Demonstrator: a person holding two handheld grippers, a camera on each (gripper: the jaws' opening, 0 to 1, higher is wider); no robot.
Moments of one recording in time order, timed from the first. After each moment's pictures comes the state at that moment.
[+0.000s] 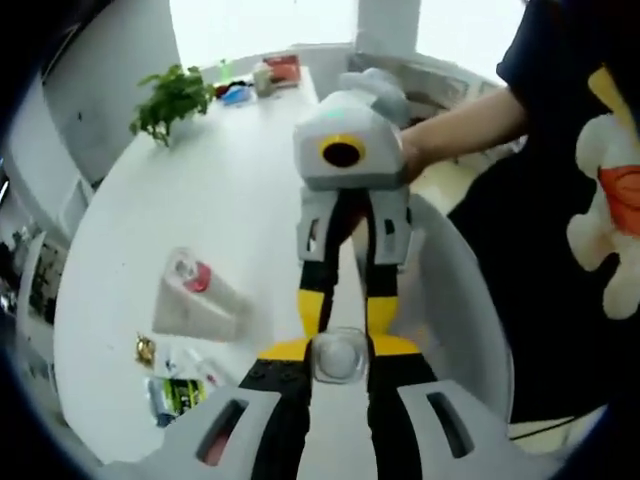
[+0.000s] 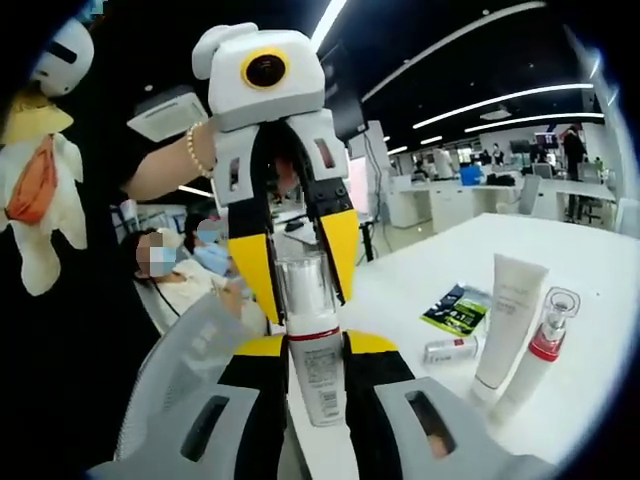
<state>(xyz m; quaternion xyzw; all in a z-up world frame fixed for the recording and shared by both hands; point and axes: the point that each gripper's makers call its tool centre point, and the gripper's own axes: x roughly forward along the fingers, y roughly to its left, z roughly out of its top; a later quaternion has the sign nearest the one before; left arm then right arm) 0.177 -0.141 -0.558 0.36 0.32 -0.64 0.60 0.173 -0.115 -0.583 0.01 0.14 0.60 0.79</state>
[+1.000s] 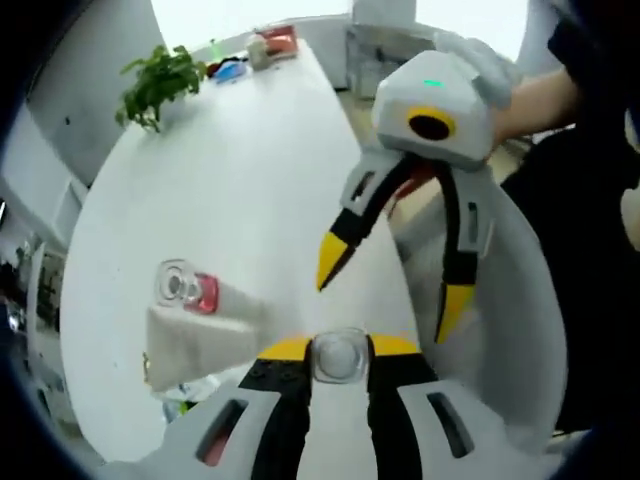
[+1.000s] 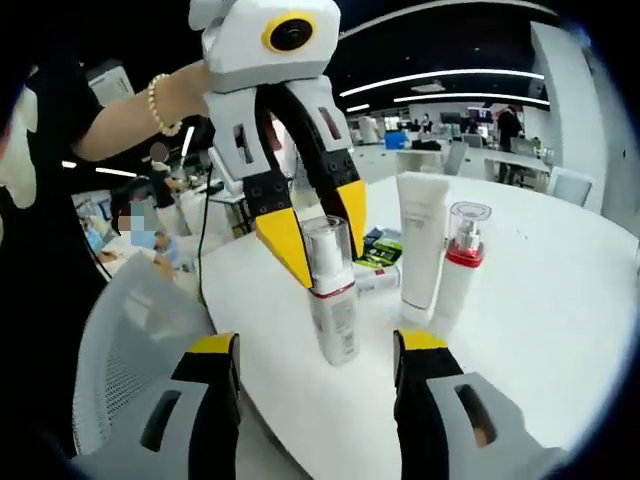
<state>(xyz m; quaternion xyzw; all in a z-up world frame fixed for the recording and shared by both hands) 0.230 -0.179 -0.622 0.40 0.34 -0.61 0.59 0.191 -0.179 -0.649 -0.04 0.23 0.45 0.86</state>
